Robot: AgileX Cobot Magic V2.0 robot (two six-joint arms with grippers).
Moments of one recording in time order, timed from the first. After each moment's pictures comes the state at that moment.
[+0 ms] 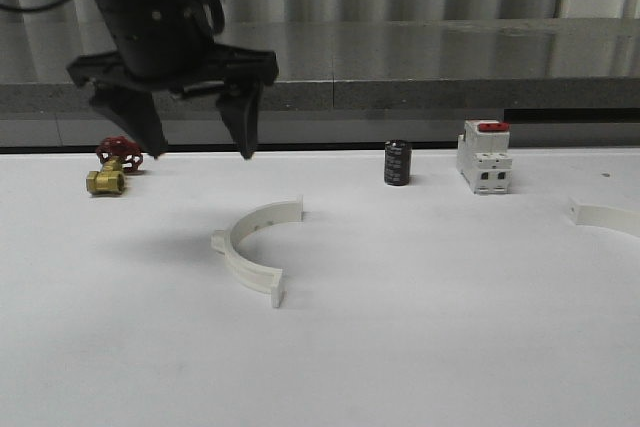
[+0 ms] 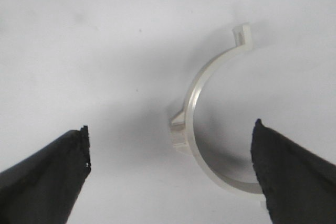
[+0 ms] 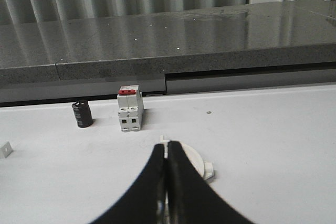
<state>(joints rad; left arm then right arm) -0.52 1.88 -1.51 0.03 0.84 -0.27 0.00 -0.01 0.03 0.05 0.08 0.10</state>
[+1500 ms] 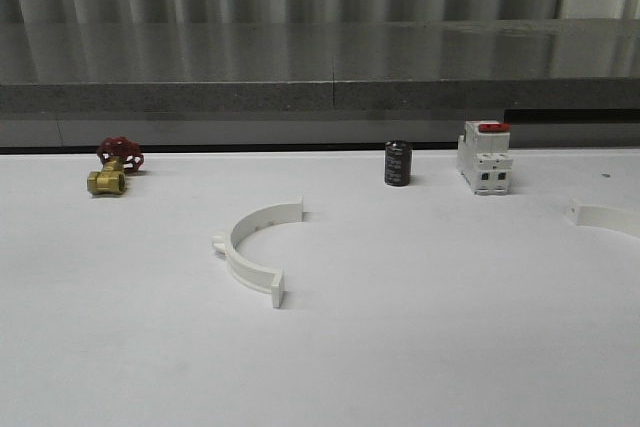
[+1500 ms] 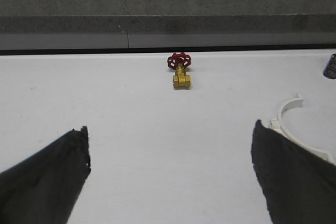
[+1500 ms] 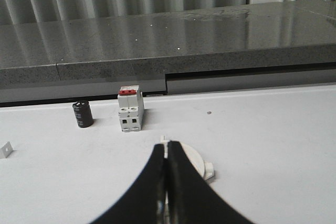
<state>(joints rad) -0.02 0.24 -0.49 -0.14 0.65 0.07 0.00 -0.01 0.03 0.05 0.08 0.10</state>
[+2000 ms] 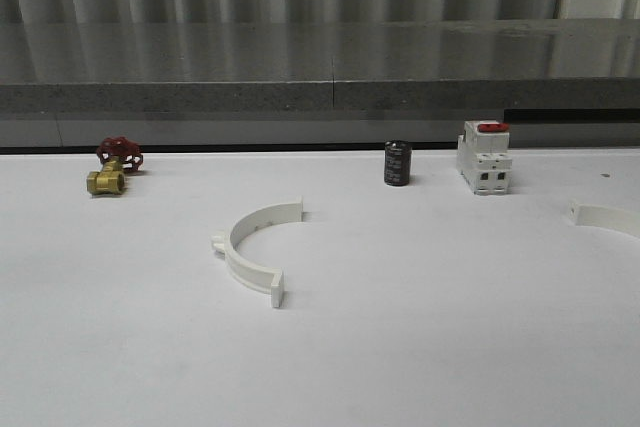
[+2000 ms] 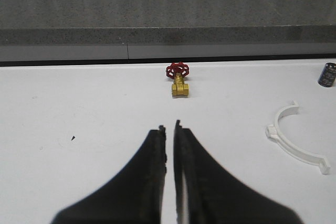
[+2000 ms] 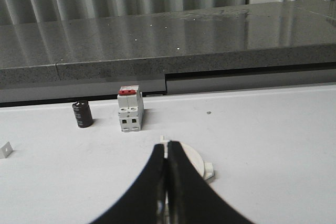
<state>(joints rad) -0.02 0.18 -0.48 -0.14 0.66 0.07 0.00 -0.01 0.03 0.05 0.08 0.10</state>
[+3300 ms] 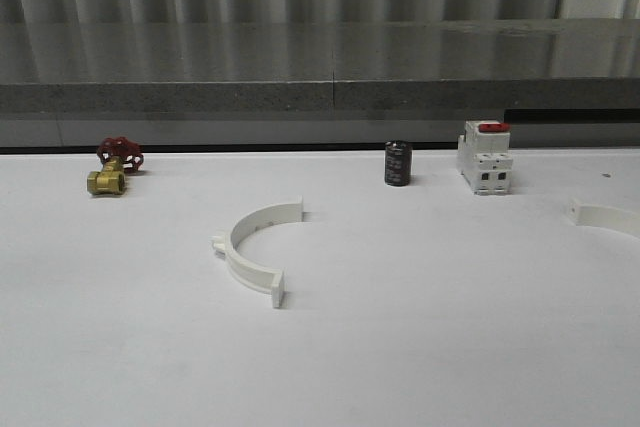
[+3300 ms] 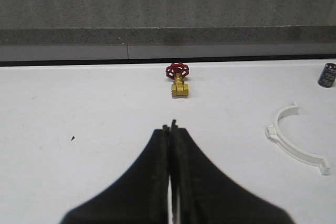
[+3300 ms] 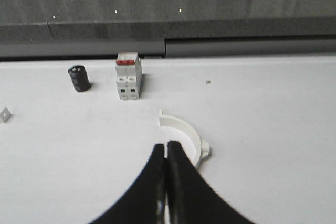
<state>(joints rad) -0.02 0.18 -0.48 -0.14 0.66 0.07 0.00 0.41 -0.33 0.05 0.32 0.05</state>
